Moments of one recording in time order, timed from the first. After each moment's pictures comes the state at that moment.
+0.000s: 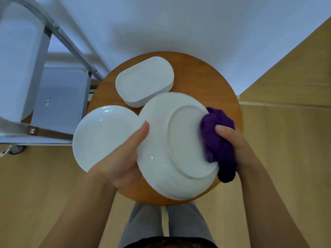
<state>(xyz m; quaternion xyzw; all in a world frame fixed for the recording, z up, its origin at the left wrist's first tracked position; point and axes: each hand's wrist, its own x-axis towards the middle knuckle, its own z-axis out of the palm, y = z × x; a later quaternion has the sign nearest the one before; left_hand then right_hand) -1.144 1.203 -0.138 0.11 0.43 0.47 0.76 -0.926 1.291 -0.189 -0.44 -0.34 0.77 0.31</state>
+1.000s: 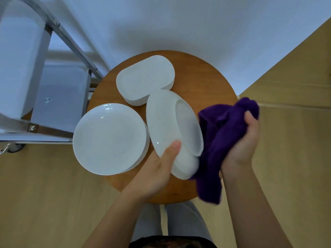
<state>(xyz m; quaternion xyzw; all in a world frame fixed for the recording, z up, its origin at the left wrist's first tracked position) -1.093 1.188 -0.160 0.33 0.56 0.43 0.62 -0.959 1.280 -0.173 -0.49 -0.10 0.67 0.54</state>
